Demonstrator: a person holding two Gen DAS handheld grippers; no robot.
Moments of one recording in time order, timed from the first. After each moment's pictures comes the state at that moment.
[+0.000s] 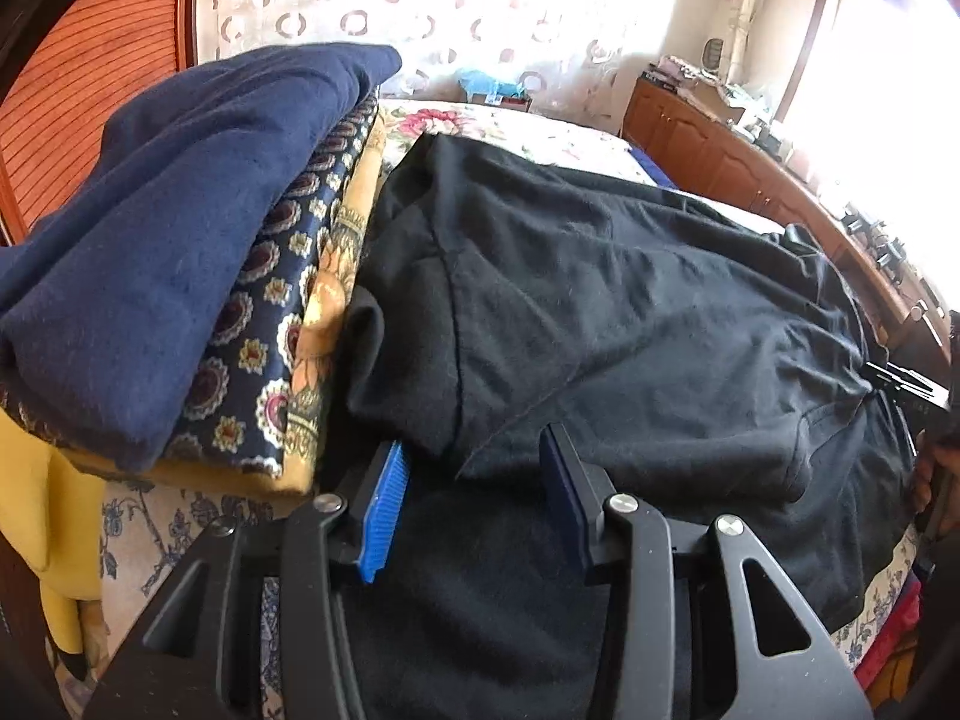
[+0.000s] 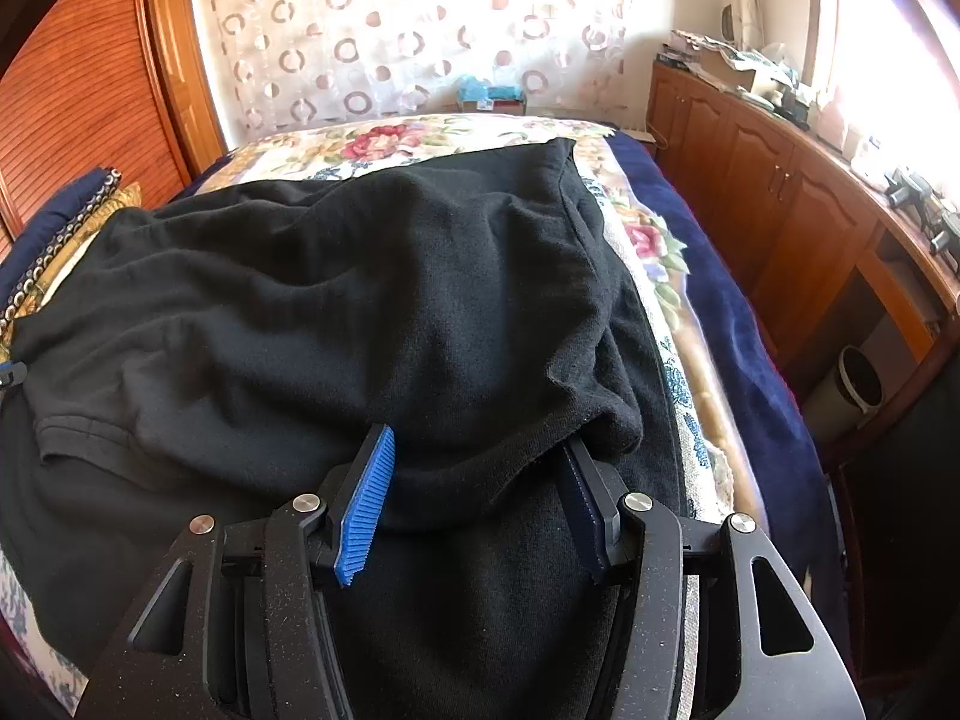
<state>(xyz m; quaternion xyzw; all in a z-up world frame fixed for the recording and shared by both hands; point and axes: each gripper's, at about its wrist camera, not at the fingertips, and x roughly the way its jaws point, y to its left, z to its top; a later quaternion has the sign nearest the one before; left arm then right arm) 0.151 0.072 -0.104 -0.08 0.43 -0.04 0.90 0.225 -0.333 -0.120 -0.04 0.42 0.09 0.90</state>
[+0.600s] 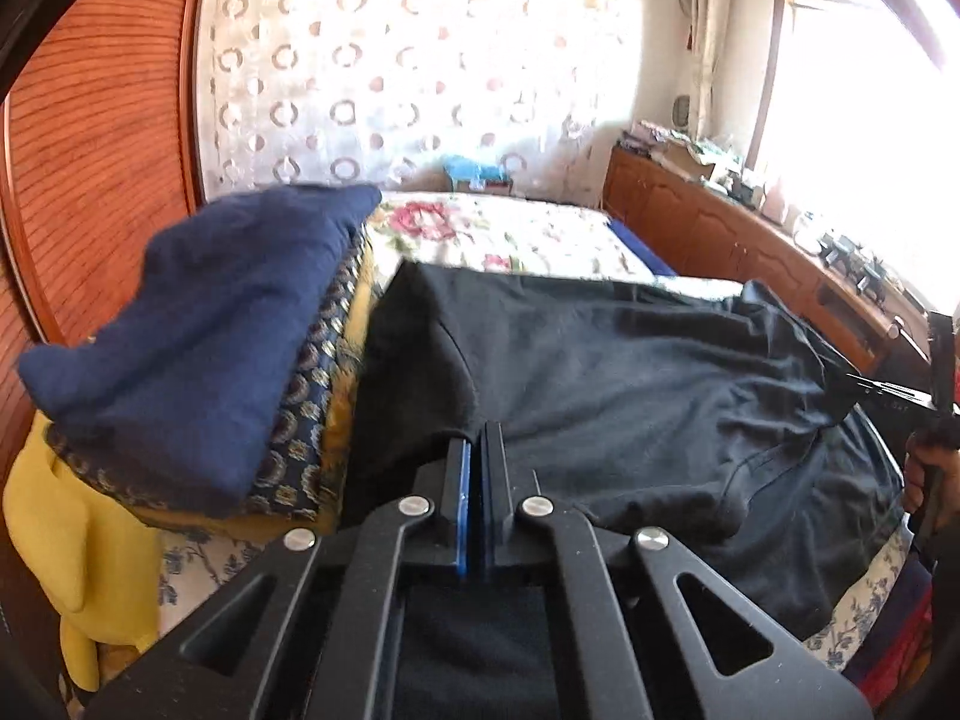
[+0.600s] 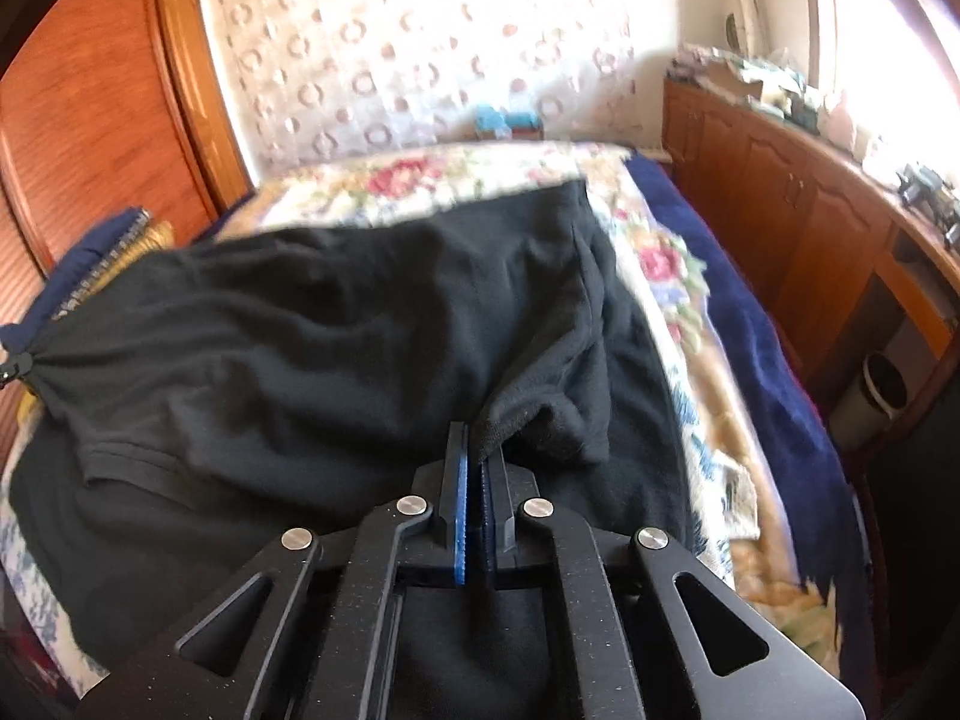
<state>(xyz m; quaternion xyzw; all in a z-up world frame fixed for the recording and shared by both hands) 0.121 0.062 -0.048 -0.06 0.32 -0.04 0.94 0.213 -0.341 -0.097 0.00 0.37 0.12 0.92</state>
